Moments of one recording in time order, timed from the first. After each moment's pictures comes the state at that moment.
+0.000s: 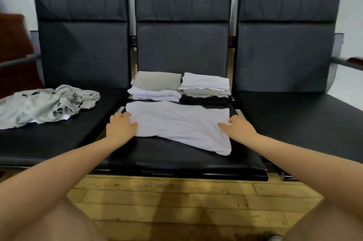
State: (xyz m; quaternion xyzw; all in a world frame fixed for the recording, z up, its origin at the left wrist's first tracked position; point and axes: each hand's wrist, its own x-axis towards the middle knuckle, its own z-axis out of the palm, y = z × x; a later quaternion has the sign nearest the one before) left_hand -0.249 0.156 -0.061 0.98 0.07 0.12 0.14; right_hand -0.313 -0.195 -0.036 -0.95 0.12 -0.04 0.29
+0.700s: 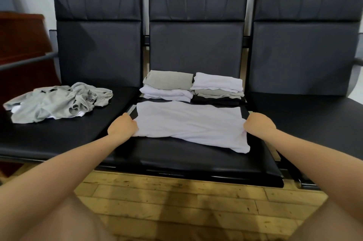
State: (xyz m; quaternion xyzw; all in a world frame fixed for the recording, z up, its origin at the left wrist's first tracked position) left_hand -0.242 0.184 -0.056 0.97 0.14 0.09 0.20; right_hand -0.272 -0.219 -0.034 -0.97 0.17 -0.03 0.17
